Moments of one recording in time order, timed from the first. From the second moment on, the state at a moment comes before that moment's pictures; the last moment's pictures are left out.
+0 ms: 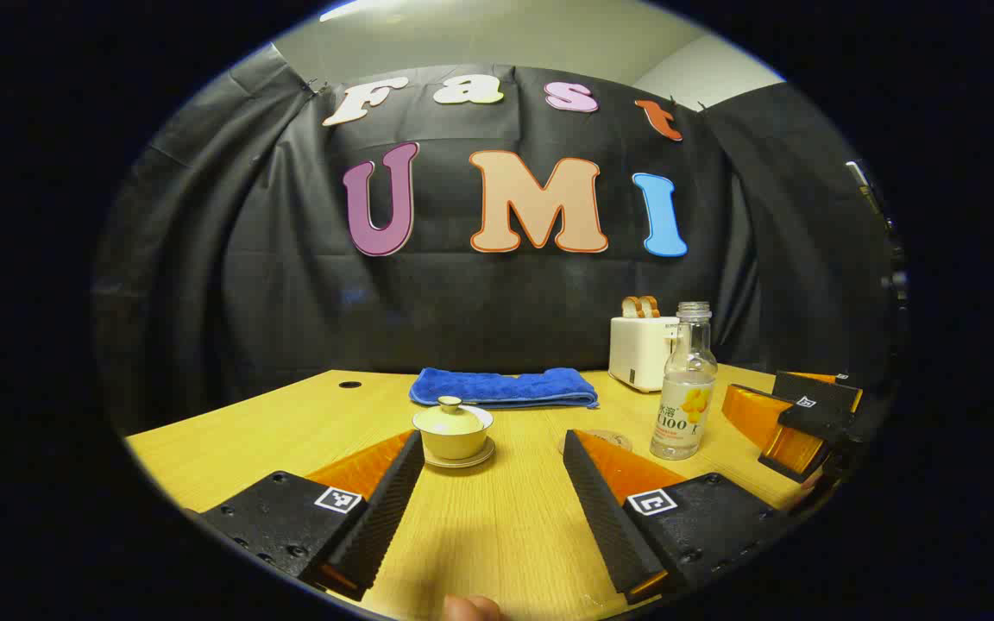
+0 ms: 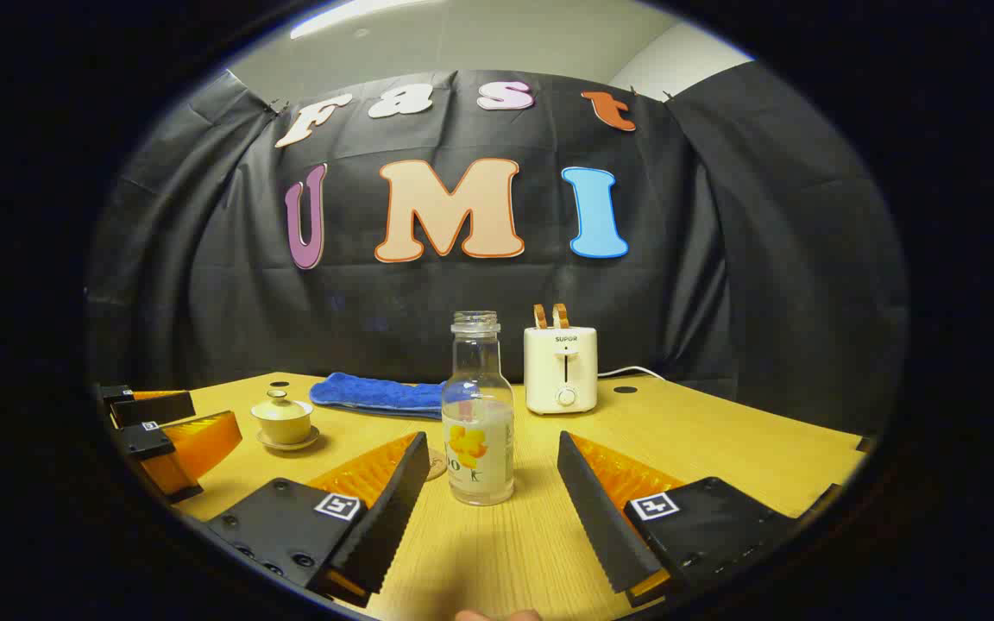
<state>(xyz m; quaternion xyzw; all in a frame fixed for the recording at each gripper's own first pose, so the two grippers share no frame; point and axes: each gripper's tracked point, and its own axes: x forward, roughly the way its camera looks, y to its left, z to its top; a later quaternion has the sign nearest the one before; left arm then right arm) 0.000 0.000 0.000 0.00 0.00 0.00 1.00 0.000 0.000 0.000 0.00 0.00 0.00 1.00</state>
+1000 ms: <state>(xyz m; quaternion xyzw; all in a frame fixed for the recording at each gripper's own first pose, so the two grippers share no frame) 0.000 0.002 0.000 0.00 0.00 0.00 1.00 0.000 0.002 0.000 0.00 0.00 0.00 1.00</state>
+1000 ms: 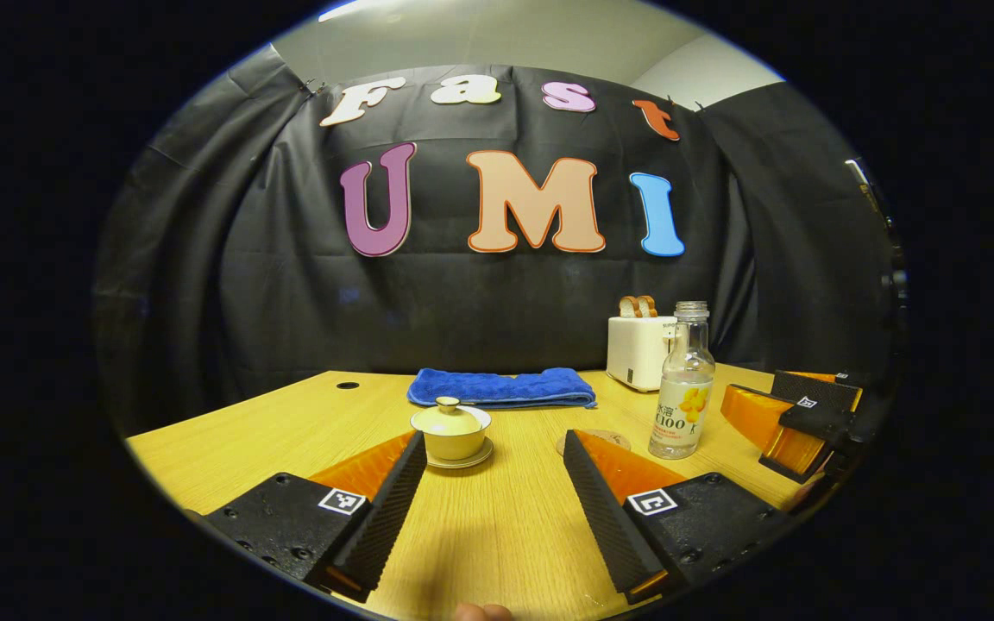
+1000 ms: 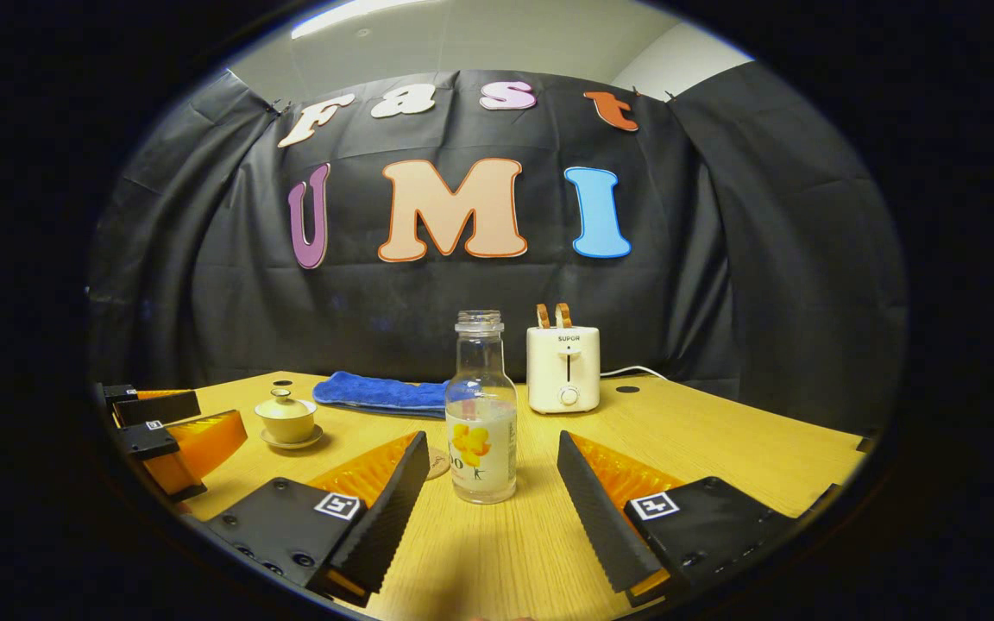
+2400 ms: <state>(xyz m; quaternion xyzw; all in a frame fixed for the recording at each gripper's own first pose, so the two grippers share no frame) 0.099 0.042 -0.006 0.00 0.00 0.04 1.00 0.007 -0.002 -0.002 0.00 0.00 0.01 1.00</state>
